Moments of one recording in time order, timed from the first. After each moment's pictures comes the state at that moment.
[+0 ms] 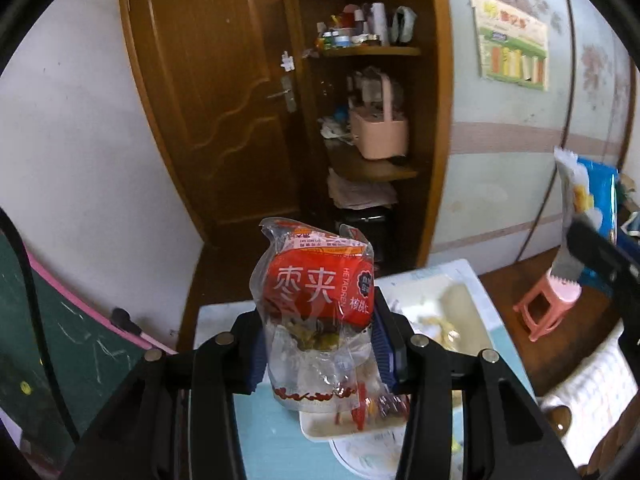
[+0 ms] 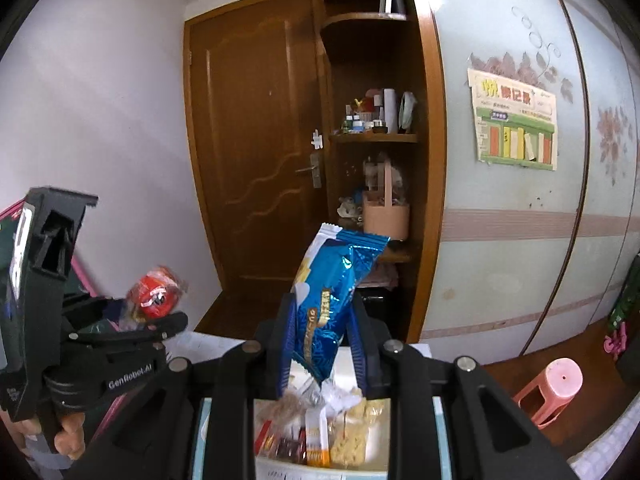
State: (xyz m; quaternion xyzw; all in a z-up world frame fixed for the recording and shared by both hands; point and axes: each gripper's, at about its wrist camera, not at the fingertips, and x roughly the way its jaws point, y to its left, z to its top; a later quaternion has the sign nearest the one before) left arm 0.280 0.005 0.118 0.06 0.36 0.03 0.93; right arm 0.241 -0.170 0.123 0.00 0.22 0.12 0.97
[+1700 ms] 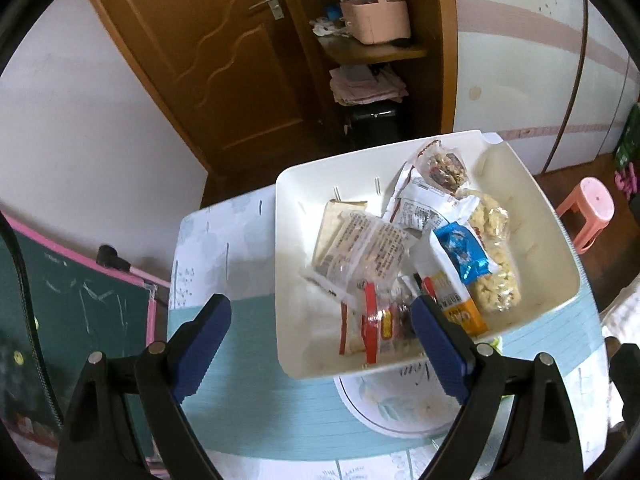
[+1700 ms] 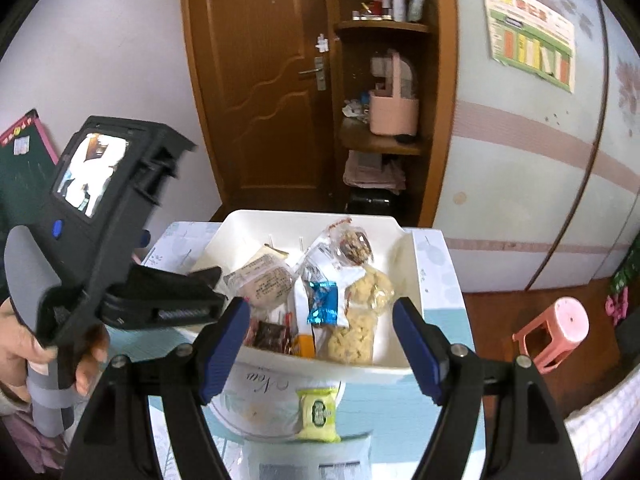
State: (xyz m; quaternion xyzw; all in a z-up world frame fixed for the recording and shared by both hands) left arm 0.266 -0.014 -0.038 0.10 0.49 0.05 0.86; right arm 0.199 -0.191 -0.014 -0.02 0.35 0.13 0.93
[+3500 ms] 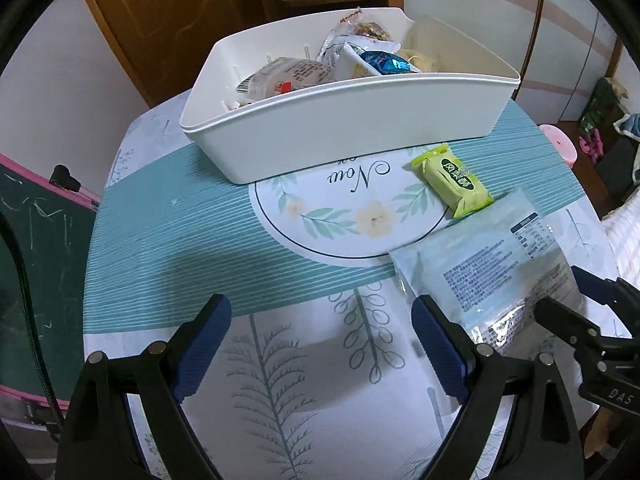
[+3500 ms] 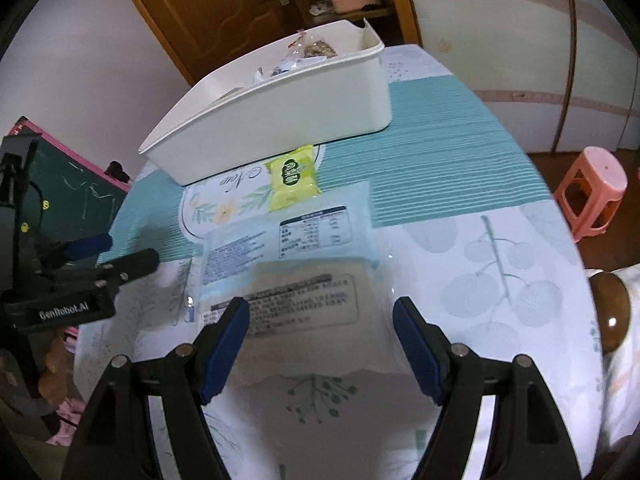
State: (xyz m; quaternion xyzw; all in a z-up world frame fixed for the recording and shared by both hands) left arm 0.114 -0.040 -0.162 0.07 0.53 -0.01 0.85; right arm 0.102 -0.255 -0.194 0.10 0.49 0.15 0.85
